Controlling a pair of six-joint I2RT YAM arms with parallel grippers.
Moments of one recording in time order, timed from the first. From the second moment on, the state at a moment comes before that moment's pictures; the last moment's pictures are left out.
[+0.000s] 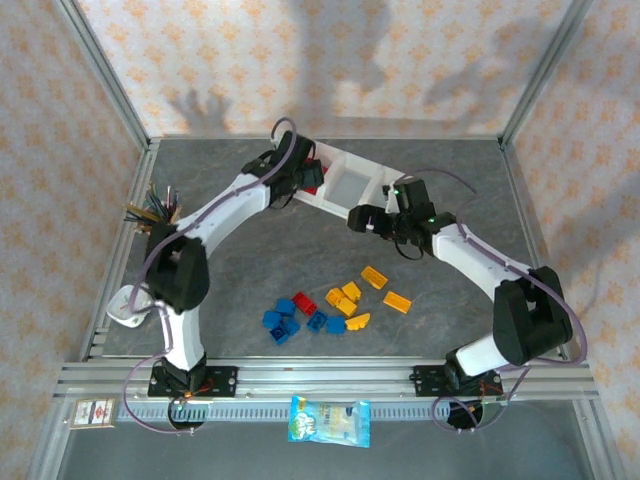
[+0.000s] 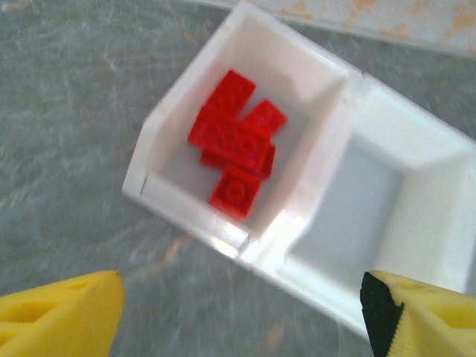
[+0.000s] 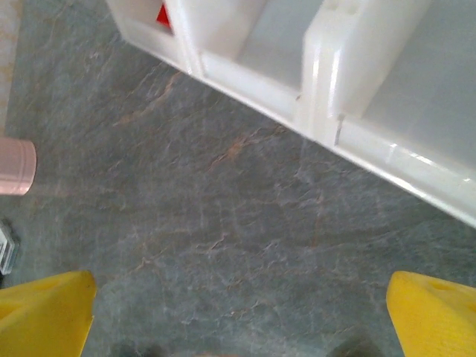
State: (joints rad) left arm -0.49 1.83 1.59 -0.57 -0.25 -0.59; right arm 0.40 1.45 0.97 -0.33 -0.32 0.54
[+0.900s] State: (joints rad) left arm -0.89 1.48 0.96 -0.64 -0.25 -1.01; right arm 0.53 1.34 0.79 -0.38 -0.25 0.49
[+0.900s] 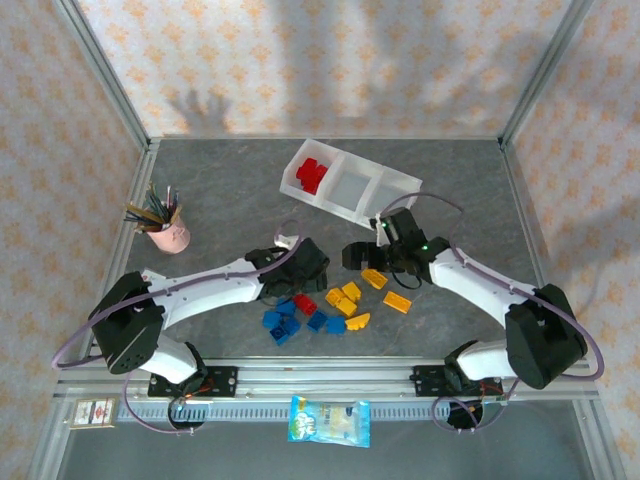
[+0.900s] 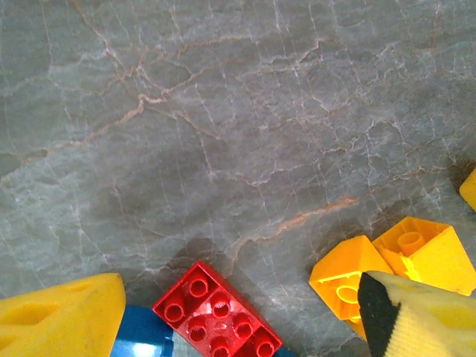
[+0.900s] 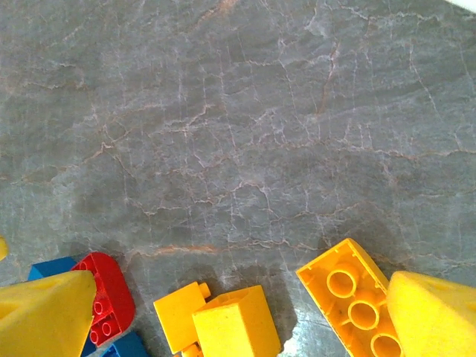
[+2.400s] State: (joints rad) left arm -0.97 1.74 1.09 -0.66 -0.33 -1.19; right arm 0.42 1.30 0.74 -0.36 -0.35 0.49
